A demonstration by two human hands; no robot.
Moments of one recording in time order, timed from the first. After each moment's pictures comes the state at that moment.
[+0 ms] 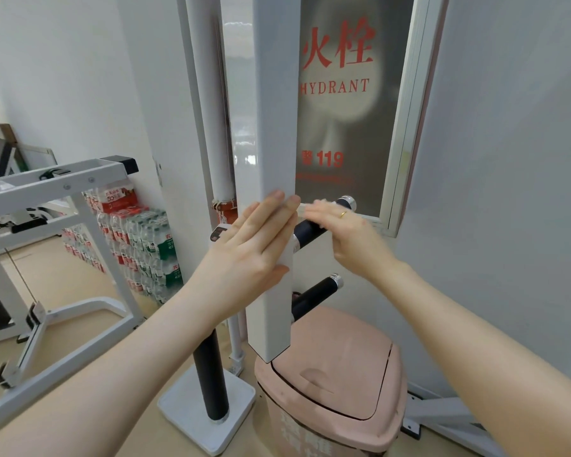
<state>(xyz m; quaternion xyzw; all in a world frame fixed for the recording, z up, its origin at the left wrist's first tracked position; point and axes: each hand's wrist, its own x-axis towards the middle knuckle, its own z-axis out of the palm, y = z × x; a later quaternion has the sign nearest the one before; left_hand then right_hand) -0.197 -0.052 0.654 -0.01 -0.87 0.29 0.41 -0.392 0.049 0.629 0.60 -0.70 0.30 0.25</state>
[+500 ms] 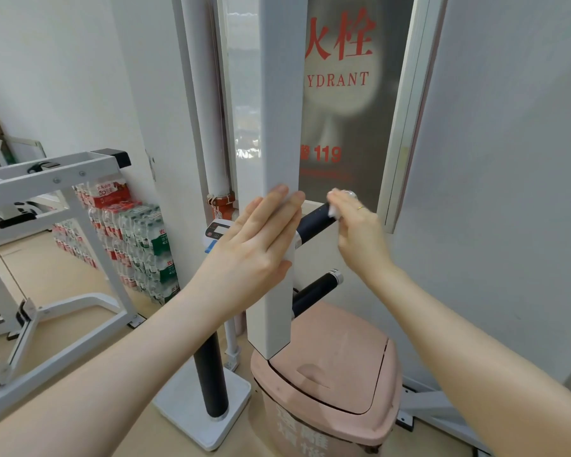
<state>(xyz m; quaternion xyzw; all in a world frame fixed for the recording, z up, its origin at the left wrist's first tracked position) -0.202 -0.050 0.652 -0.02 -0.87 0.26 0.42 -0.385 0.045 0.625 0.46 -0.73 0.42 0.29</state>
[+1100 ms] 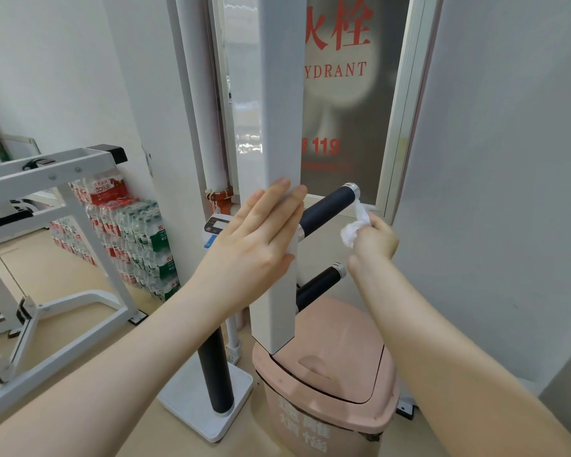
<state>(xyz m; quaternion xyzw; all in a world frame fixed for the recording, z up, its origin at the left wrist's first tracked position) -0.201 -0.045 0.651 -0.03 -0.86 0.25 0.43 -0.381 0.037 0.619 -0.07 -0.50 0.86 -0.09</state>
